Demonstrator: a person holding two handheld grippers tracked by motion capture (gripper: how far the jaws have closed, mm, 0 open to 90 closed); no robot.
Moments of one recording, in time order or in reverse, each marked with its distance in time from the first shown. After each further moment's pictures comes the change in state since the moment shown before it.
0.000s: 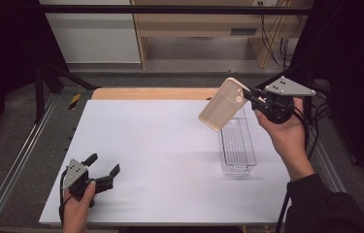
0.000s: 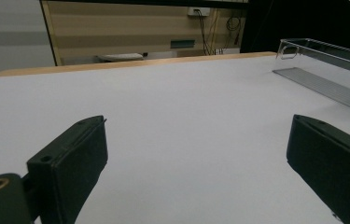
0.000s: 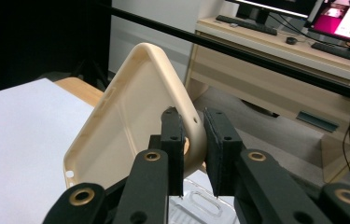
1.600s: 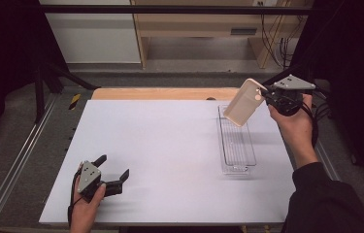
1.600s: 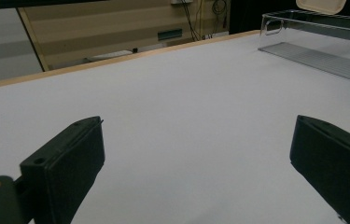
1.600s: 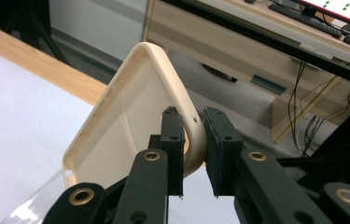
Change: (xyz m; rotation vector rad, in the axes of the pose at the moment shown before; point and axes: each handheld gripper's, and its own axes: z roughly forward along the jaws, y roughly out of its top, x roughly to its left) left arm -0.020 -0.006 0.012 0.036 -0.044 0.119; right arm -0.065 -0.043 0.034 0.156 -0.158 -0.046
